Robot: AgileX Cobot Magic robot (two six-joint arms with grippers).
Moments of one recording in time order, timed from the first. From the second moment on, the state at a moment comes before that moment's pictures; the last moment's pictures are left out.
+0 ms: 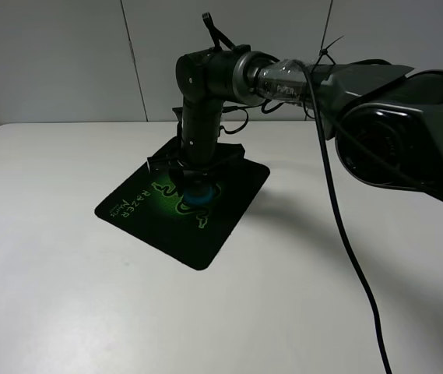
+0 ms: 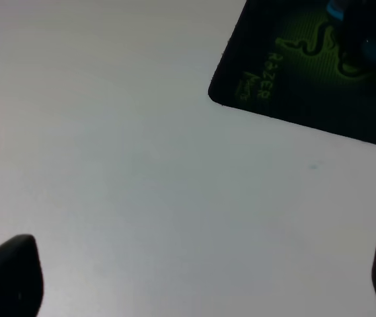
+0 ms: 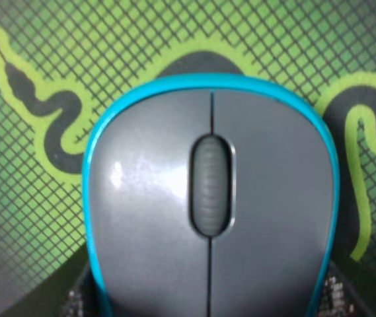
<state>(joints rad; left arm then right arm) -0.09 -0.01 -0.49 -0.01 1.06 0.08 0.70 2.50 -2.15 0.06 1.09 0.31</state>
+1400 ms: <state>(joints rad) -0.09 -0.01 -0.49 -0.01 1.06 0.08 0.70 2.47 -2.19 0.06 1.17 0.21</state>
